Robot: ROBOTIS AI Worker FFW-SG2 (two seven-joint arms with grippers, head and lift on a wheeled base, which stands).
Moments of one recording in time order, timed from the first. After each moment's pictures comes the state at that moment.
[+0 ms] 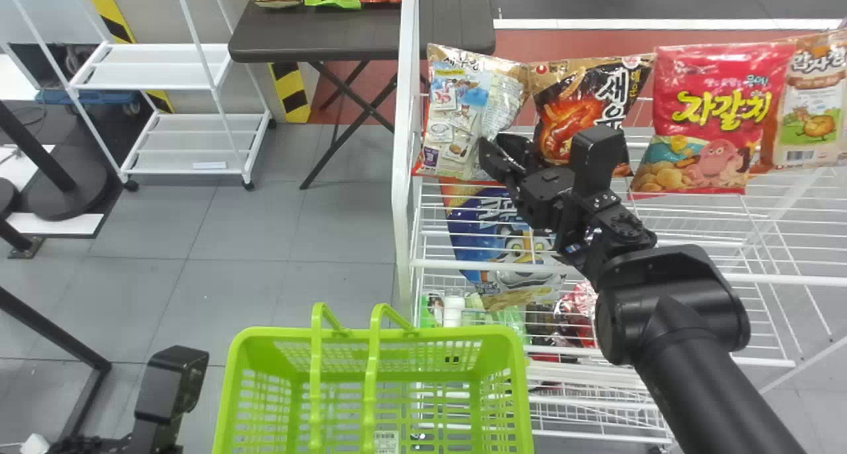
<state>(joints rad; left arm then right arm) 0.61 0.27 0.14 -2.28 0.16 1.09 -1.57 -0.28 0.00 0.17 -1.05 -0.05 -0.14 0.37</state>
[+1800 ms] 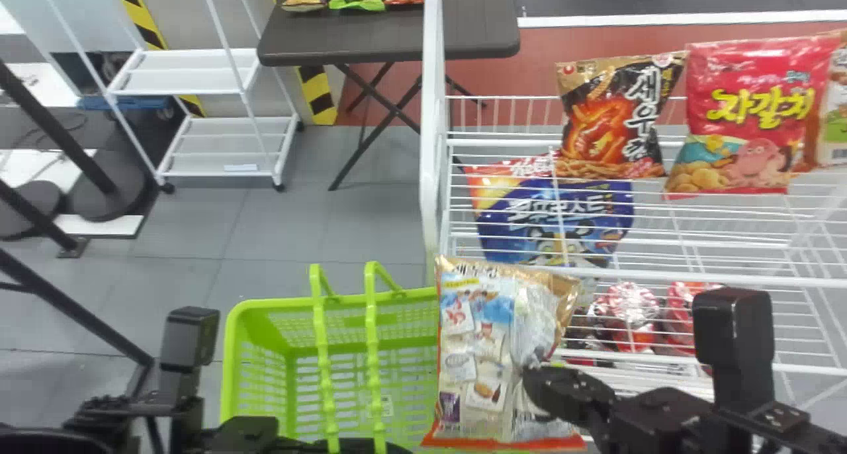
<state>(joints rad) 0.51 0.20 0.22 -2.25 0.09 1.17 -1.57 0.58 0.00 0.13 -2.53 -0.04 1.20 0.50</state>
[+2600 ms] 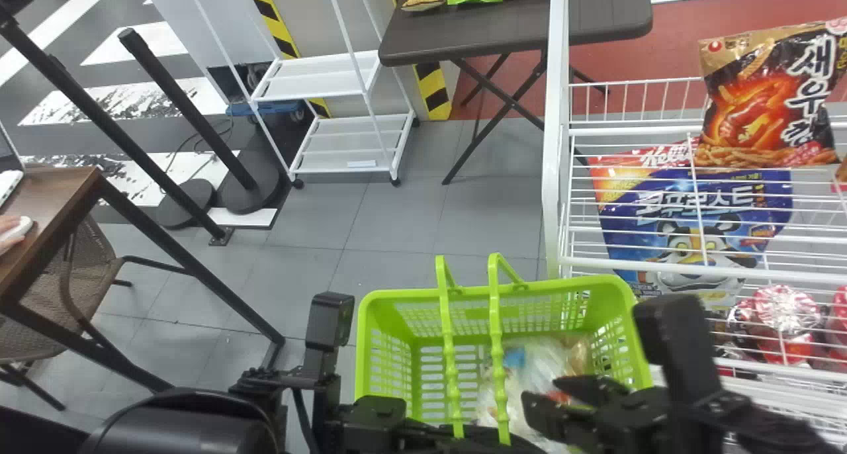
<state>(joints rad) 0.51 0.18 0.22 -2.24 0.08 1.17 -1.57 0.43 0.00 0.35 -2.25 -0.03 1.06 0.43</state>
